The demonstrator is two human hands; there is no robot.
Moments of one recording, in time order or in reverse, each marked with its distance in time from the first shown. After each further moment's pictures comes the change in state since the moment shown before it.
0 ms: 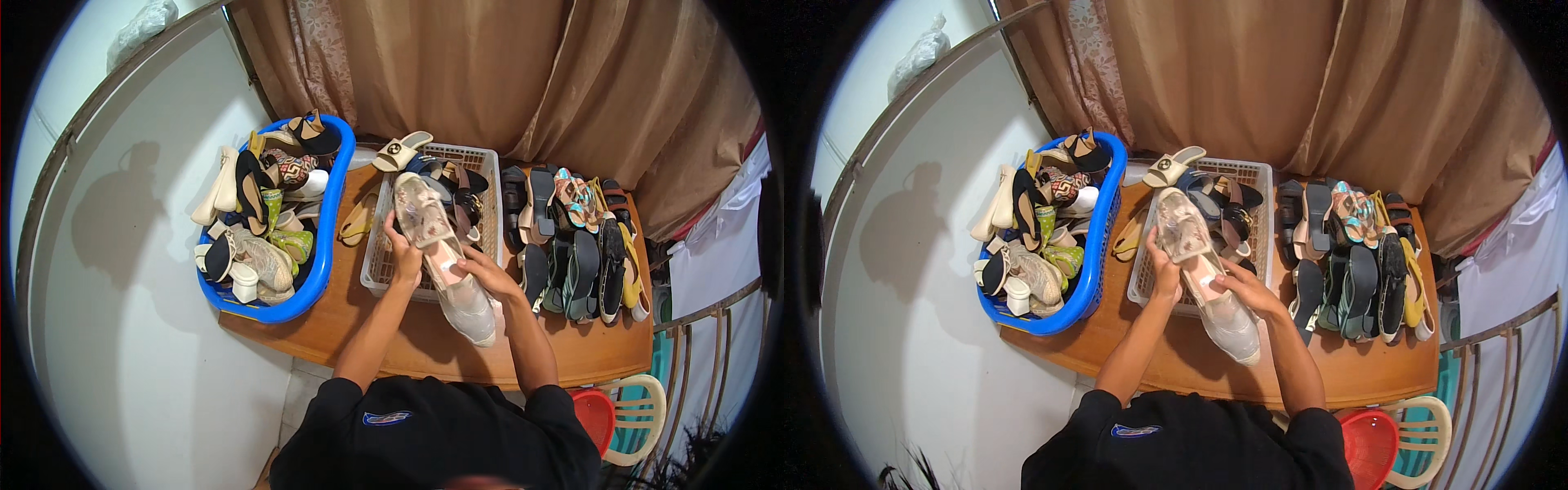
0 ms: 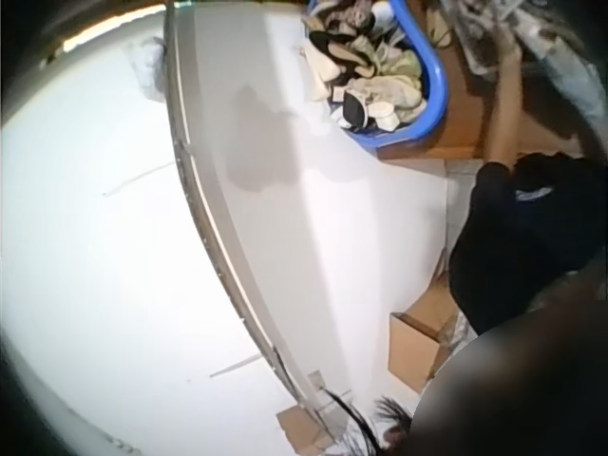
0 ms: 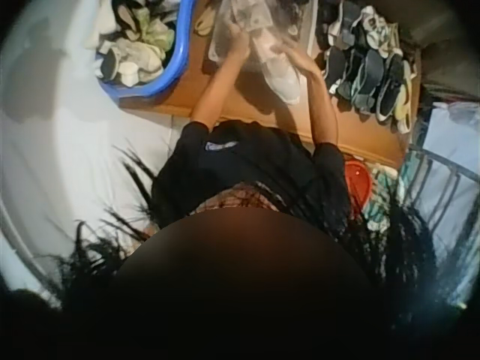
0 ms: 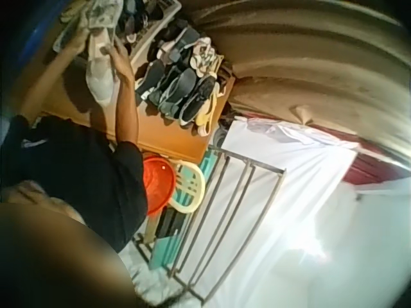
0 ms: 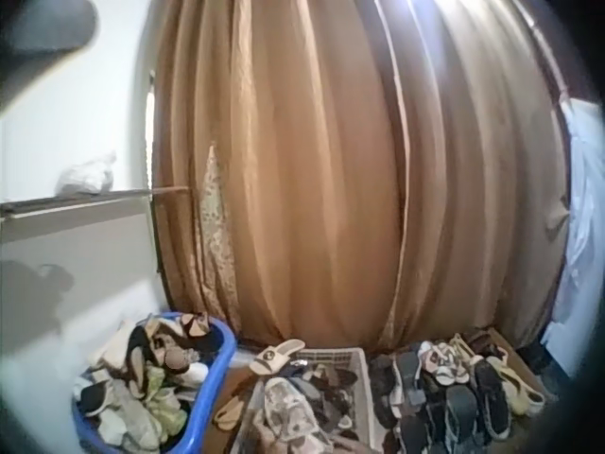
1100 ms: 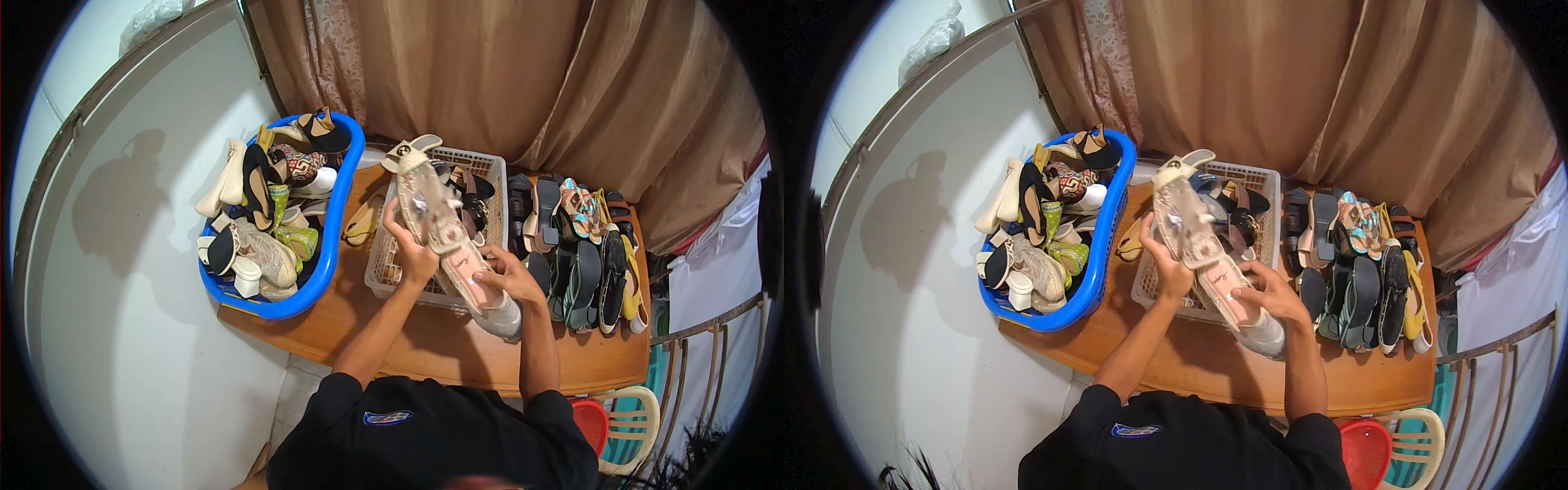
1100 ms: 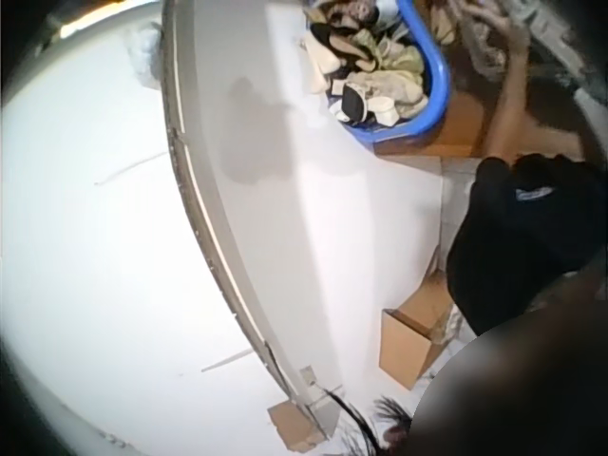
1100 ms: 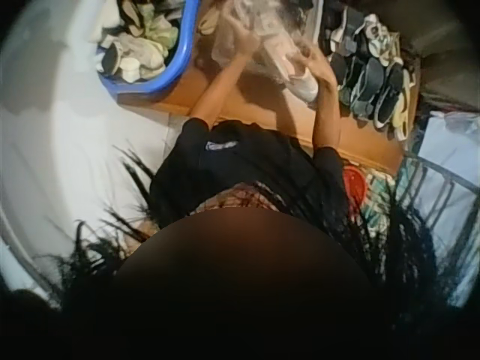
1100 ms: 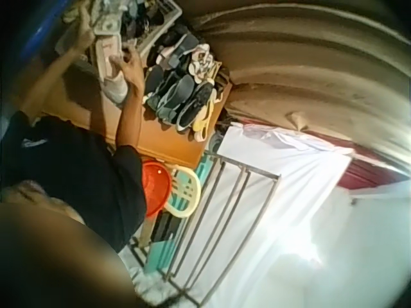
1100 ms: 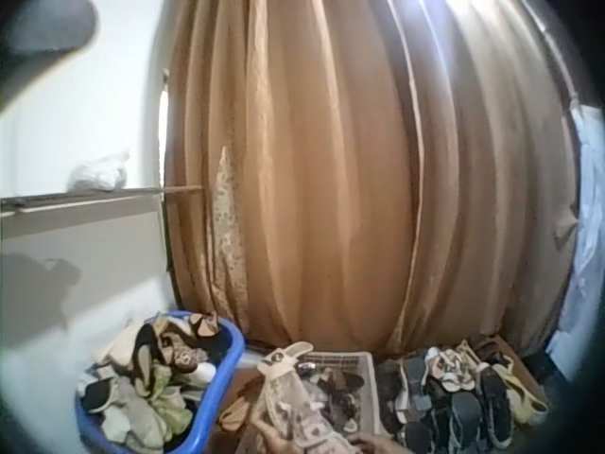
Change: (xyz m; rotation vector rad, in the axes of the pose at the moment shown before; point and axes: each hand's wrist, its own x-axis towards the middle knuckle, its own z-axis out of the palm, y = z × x) left_hand 0.008 0.031 0.022 0.372 0.104 0.471; right_hand -0.022 -0.034 -0.010 -0.127 0.005 -0.099
